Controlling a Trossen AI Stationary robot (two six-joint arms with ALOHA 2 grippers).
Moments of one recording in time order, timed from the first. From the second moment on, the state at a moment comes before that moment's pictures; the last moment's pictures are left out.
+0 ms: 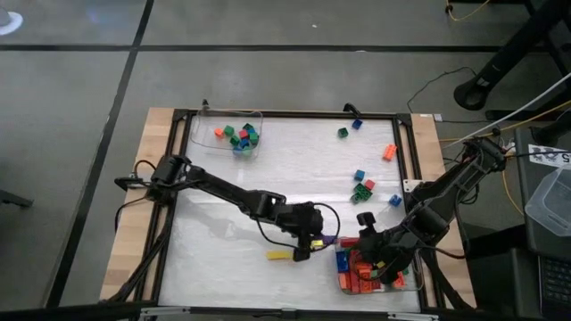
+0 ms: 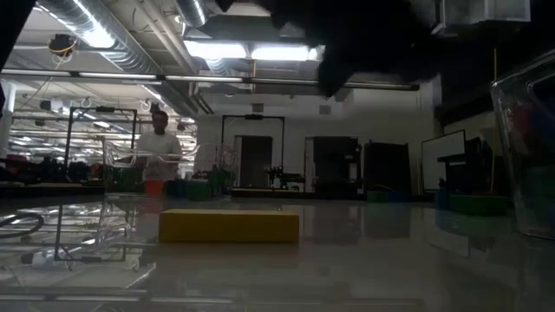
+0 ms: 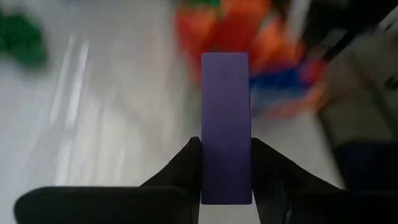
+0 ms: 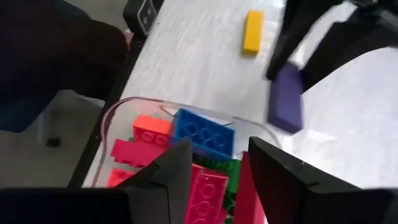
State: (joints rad) left arm -0.25 2.04 1.51 -0.11 0.04 -0.28; right arm 0.78 1.33 1.15 -0.77 0.24 0.39
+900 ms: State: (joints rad) left arm -0.28 2.20 1.51 0.47 -0.01 -0.17; right arm 0.78 1.33 1.20 -0.76 0.36 0.39
